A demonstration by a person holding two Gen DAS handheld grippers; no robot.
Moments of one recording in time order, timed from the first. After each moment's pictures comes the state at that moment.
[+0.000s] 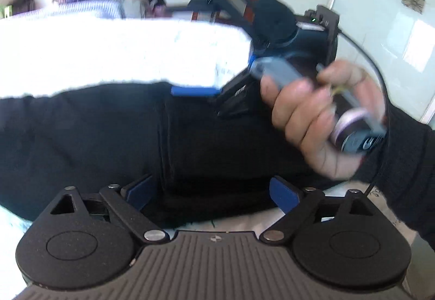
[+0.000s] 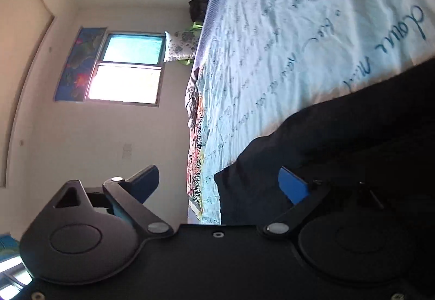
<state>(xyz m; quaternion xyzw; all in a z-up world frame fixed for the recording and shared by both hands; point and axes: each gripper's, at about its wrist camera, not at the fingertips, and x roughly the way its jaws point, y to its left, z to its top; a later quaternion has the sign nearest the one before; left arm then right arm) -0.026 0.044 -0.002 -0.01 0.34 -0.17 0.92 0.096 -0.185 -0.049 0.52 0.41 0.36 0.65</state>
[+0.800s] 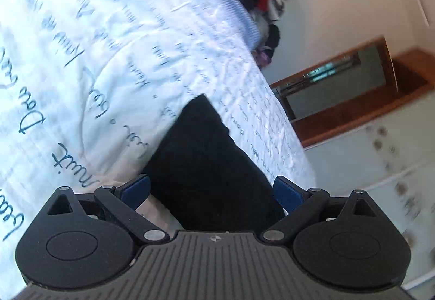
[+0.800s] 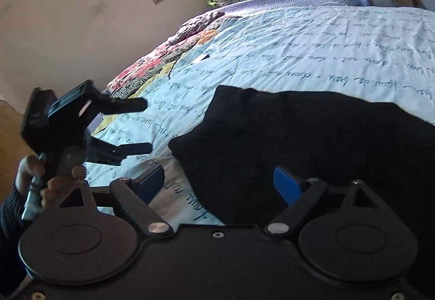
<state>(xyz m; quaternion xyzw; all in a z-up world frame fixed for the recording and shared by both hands) -0.019 0.358 0.004 -0.48 0.33 -0.04 0.81 -0.017 -0.045 0.012 0.09 0.36 0.42 0.83</state>
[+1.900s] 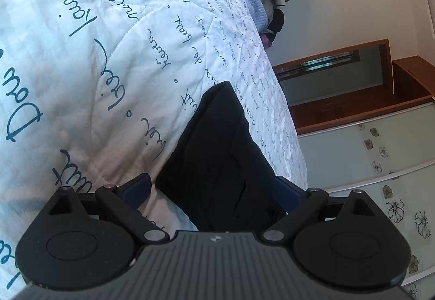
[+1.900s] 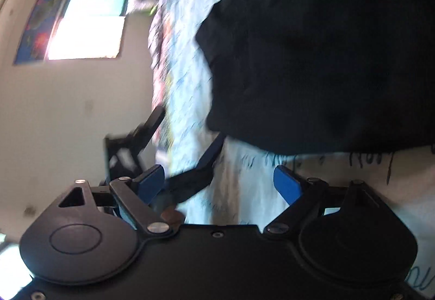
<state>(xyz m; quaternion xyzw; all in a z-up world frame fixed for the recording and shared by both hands) 0.005 0.366 -0.037 -0.50 0.36 -0.07 0.78 -0.010 -0.003 -0.068 0.49 0.52 0.31 0.63</state>
